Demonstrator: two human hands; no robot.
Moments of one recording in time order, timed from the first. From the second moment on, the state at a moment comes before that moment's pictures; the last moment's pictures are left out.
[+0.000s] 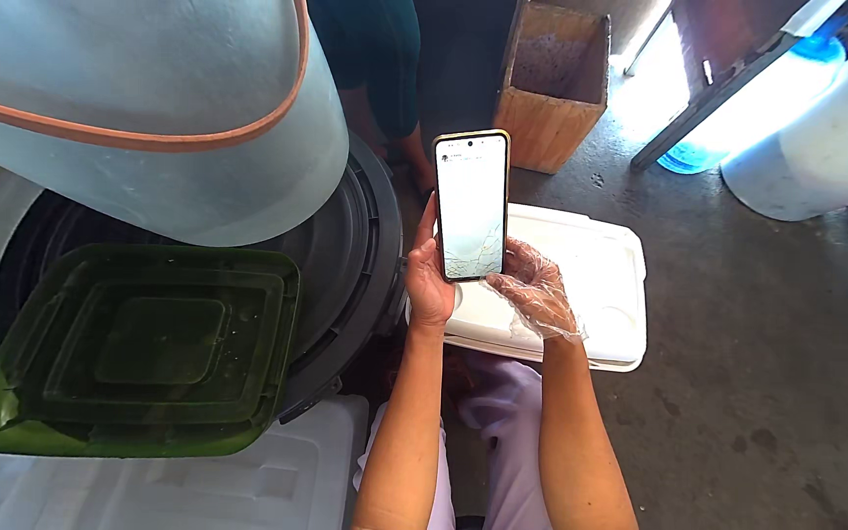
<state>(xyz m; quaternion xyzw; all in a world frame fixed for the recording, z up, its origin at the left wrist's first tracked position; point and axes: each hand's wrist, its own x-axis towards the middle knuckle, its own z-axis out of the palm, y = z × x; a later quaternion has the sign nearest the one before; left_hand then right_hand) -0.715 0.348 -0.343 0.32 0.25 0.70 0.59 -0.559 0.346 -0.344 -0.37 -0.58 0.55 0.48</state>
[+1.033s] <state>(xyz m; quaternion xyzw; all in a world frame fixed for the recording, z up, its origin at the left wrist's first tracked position) -0.714 0.349 -0.347 0.35 0.24 0.71 0.56 -0.596 0.341 -0.356 -0.38 -0.59 0.46 0.54</state>
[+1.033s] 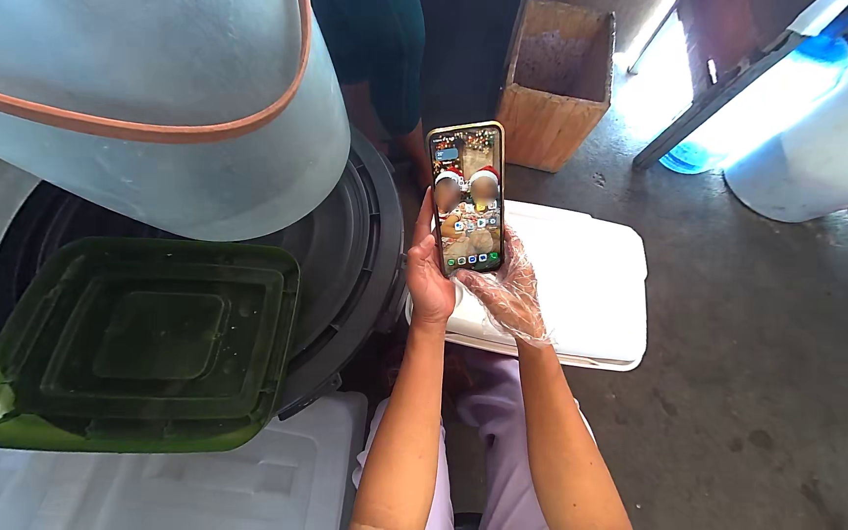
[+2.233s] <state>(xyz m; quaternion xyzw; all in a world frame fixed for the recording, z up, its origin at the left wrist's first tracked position) -0.713 0.343 -0.345 0.40 0.29 0.68 0.54 -0.579 0.347 -0.350 -0.43 -0.71 0.20 0.52</state>
